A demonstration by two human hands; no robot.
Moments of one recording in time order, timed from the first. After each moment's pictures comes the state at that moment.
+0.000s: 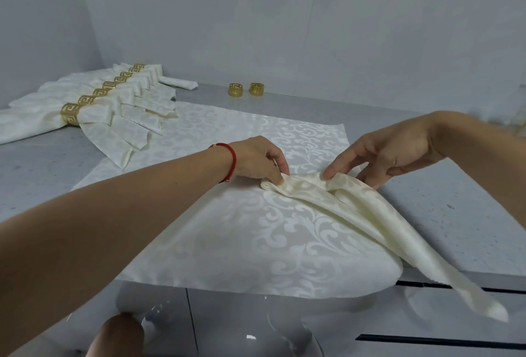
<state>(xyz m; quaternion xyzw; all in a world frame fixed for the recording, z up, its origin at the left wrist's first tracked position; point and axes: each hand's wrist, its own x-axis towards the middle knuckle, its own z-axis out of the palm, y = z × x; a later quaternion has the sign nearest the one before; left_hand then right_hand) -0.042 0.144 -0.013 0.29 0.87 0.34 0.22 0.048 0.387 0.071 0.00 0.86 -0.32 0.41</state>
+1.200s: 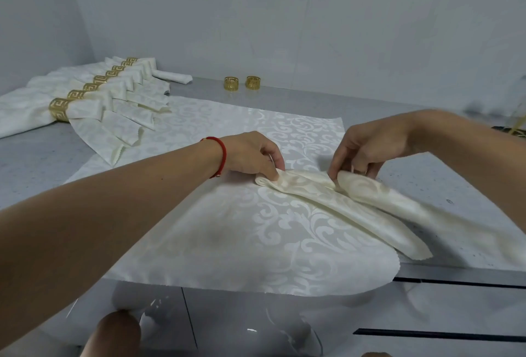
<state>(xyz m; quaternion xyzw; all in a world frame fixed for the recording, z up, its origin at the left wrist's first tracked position) -0.045 0.145 -0.014 0.30 0.87 0.32 0.23 0.038 0.378 0.061 0.00 0.93 -0.19 0.32</state>
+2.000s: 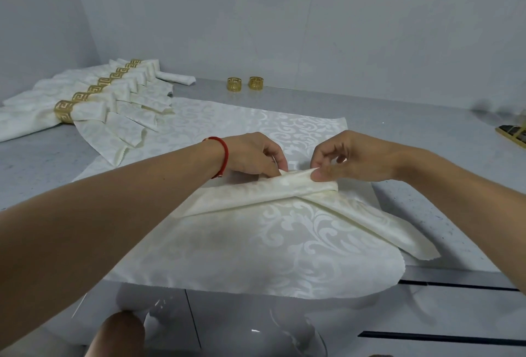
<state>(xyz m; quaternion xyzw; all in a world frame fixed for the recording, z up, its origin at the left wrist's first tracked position) -0.050 0.146 -0.015 0.29 0.87 0.32 0.25 0.041 0.369 0.015 -0.14 0.94 -0.29 0.12</state>
